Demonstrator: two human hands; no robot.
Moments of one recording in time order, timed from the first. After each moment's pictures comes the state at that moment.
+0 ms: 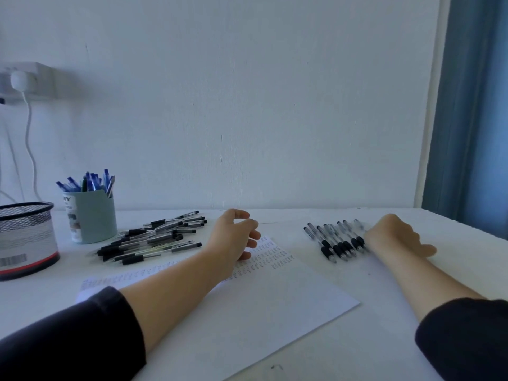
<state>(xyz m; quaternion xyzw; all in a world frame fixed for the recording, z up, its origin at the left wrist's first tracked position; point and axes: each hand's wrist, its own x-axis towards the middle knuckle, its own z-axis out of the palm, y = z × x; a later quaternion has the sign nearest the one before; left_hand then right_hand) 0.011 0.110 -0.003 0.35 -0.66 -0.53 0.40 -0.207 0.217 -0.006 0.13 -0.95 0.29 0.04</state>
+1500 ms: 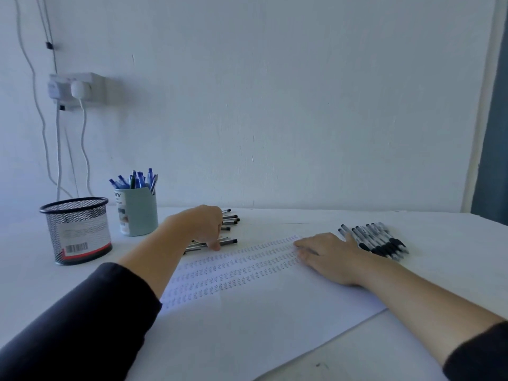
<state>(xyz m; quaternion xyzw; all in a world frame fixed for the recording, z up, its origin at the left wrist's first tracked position) 0.089 0.020 0.027 0.45 -0.89 0.00 0.01 -0.110 0.179 -0.015 0.63 -0.77 0.08 -0.01</state>
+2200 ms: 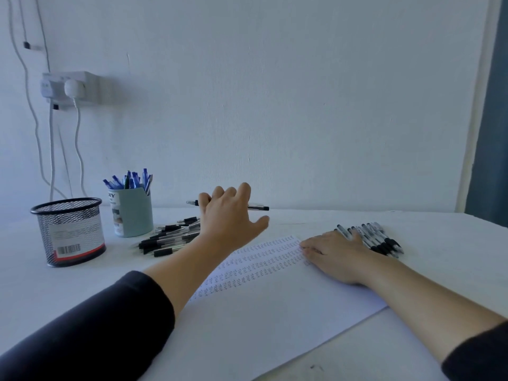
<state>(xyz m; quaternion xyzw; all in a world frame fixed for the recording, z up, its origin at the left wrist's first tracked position) 0.044 0.060 0.005 0.41 -0.82 0.17 0.36 -0.126 0.177 -0.018 0.62 -0.78 0.07 0.02</state>
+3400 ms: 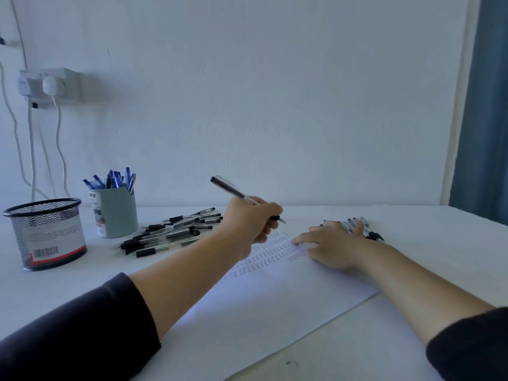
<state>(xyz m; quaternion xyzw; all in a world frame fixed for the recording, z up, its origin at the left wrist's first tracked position) 0.011 0.118 0.021 0.34 -0.66 -0.53 0.41 -0.139 0.186 -0.007 0.58 -0.81 0.05 -0.04</state>
